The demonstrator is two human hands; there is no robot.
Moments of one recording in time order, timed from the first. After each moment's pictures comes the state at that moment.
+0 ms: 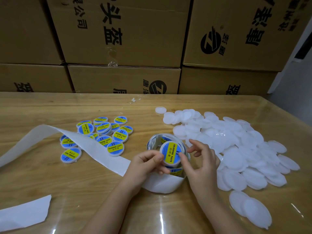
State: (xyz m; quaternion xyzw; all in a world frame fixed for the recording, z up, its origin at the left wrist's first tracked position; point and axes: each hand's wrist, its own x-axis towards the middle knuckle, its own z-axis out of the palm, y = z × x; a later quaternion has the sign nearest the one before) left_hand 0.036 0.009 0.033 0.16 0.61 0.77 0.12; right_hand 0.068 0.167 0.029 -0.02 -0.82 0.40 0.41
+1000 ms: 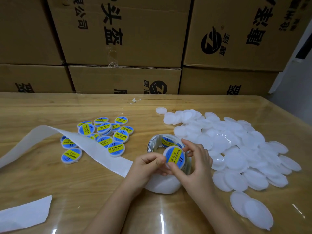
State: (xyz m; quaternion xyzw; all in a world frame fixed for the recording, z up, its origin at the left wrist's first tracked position) left_hand 0.036 0.010 0.030 0.19 0.62 0.75 0.11; right_hand 0.070 0.164 0.027 0.06 -0.84 0.40 0.35
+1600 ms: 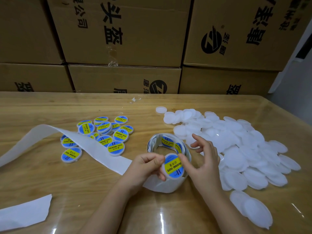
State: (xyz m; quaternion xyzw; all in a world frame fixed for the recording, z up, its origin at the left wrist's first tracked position) left_hand 0.033 0.004 0.028 0.22 0.61 0.74 0.17; right_hand 0.068 0.174 0.038 0.01 -0.83 0.43 0.36
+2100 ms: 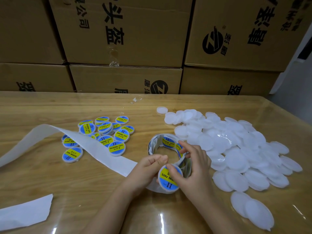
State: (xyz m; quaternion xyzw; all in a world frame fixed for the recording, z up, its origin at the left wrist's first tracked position) left_hand 0.036 0.008 0.026 0.20 0.64 0.72 0.18; right_hand 0.074 0.161 0.025 0.08 -0.86 0.38 0.34
